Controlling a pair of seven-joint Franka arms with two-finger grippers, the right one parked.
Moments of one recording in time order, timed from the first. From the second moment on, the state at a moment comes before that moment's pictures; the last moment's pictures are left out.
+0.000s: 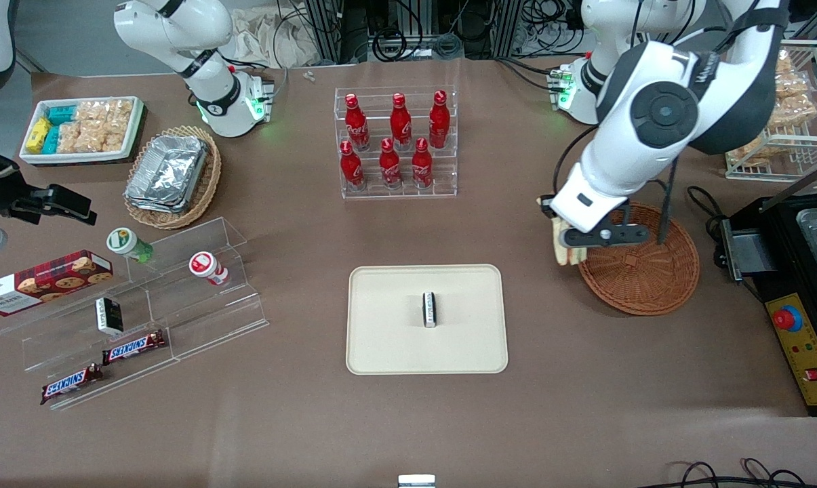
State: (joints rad) arm -0.06 0.15 -0.42 -1.73 0.03 1.76 -0.47
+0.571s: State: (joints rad) arm -0.06 0.34 -0.57 -1.72 0.22 1.88 -0.46
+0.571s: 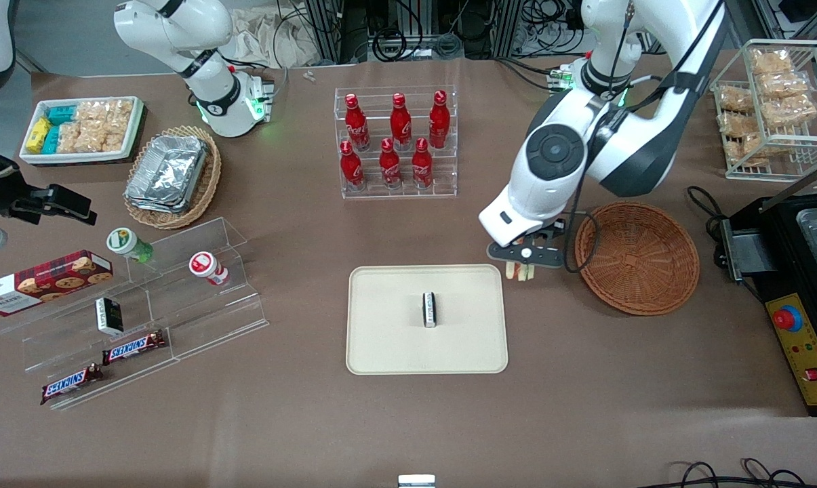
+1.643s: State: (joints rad) arm -0.04 0.68 -0.58 -1.69 0.39 2.23 -0.53
